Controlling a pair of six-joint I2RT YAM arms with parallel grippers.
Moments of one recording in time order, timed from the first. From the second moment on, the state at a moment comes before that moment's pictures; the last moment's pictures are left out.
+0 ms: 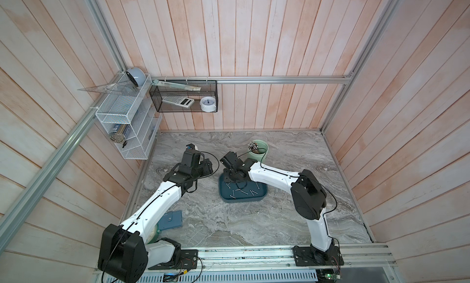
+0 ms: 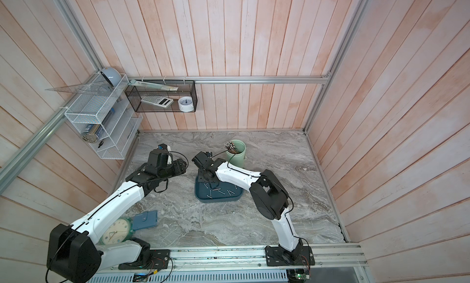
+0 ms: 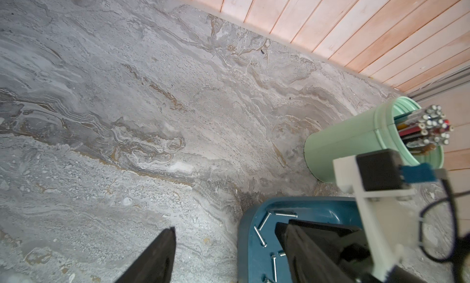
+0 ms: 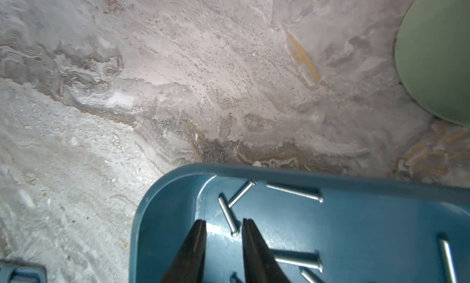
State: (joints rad) left arm -0.35 1.26 0.94 -0.40 -0.05 -0.52; right arm 0.91 2.11 1.66 -0.63 0.12 0.77
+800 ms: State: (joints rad) left arm -0.33 1.26 0.94 -0.40 -0.05 -0.54; right arm 0.91 2.23 1.71 -0.66 0.16 0.85
